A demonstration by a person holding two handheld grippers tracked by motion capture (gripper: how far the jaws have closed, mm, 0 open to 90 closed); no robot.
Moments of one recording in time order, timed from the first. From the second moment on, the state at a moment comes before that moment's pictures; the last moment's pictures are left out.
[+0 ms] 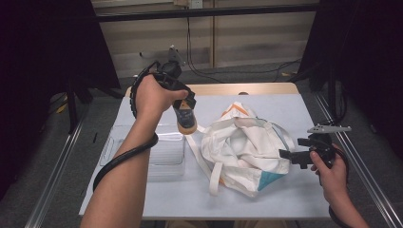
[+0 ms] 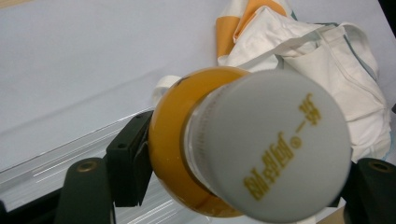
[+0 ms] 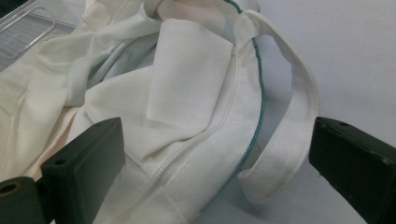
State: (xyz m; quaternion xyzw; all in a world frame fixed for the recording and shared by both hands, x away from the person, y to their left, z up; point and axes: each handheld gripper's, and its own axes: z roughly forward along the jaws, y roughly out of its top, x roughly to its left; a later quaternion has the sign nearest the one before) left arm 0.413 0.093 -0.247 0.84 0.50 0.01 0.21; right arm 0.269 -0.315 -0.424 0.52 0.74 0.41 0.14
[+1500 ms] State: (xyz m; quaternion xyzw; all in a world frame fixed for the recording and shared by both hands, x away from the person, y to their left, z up) left arm 0.429 0.139 -0.269 0.84 0.51 0.01 0.20; right arm 0.273 -0.315 -0.429 0.52 0.74 0.40 0.13
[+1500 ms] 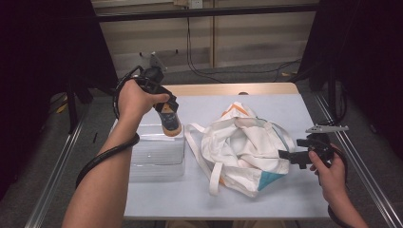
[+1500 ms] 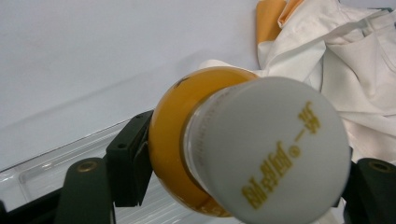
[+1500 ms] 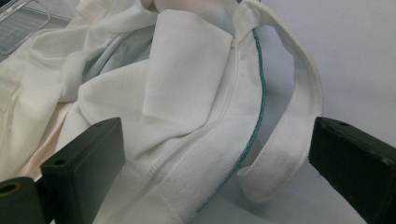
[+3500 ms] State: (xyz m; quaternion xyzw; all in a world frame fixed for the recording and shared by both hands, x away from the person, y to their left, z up) left arm 0.439 0.125 -0.328 0.86 0.49 0.01 0.16; right arm 0.275 -0.313 -0.429 0.51 0.75 0.40 0.13
